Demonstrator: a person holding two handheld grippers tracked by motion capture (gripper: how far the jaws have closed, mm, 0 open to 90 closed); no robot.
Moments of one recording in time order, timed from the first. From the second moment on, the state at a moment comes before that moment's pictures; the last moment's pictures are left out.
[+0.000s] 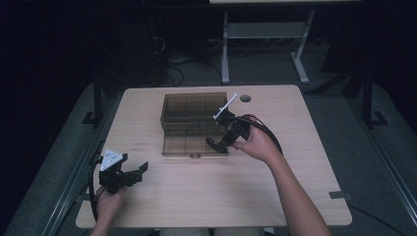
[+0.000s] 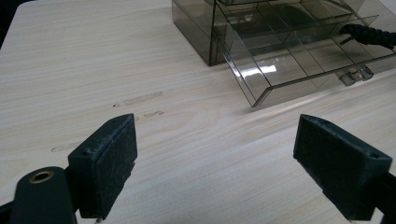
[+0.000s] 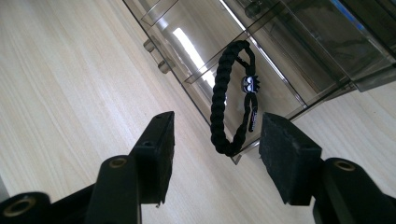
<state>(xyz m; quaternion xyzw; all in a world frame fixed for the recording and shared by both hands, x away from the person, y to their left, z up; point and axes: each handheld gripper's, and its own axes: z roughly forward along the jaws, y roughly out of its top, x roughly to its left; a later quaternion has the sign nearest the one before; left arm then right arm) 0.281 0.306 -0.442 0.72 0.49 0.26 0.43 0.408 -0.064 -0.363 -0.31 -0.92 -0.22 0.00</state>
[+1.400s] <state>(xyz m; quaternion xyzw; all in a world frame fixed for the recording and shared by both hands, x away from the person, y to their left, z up) 0.278 0.305 -0.443 0.72 0.49 0.26 0.42 0.385 -0.100 -0.357 -0.32 -0.92 -0.22 0.00</state>
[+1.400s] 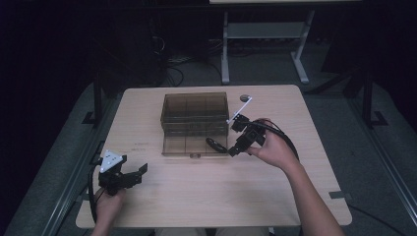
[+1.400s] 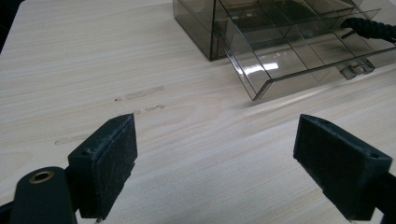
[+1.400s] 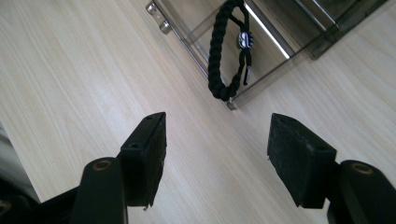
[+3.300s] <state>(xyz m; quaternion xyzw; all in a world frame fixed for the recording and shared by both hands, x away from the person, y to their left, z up) 0.277 0.301 -0.445 0.73 0.48 0.26 0.42 0.338 -0.178 -0.412 -0.37 -0.90 -0.22 0.02</state>
